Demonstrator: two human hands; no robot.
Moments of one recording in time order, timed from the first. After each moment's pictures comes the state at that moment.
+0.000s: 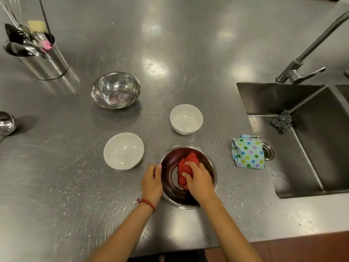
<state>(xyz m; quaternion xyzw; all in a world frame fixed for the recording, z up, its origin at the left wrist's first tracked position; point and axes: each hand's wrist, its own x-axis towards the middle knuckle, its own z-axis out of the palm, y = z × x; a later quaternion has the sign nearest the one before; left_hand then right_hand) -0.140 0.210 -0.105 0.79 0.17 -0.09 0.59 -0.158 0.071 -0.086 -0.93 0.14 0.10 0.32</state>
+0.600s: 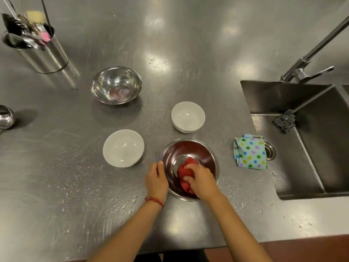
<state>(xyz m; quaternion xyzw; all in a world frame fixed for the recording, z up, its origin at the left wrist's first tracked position) -0.140 0.190 -0.107 0.78 0.20 -0.02 0.59 -0.154 0.061 -0.077 -0.92 0.12 0.19 0.32</state>
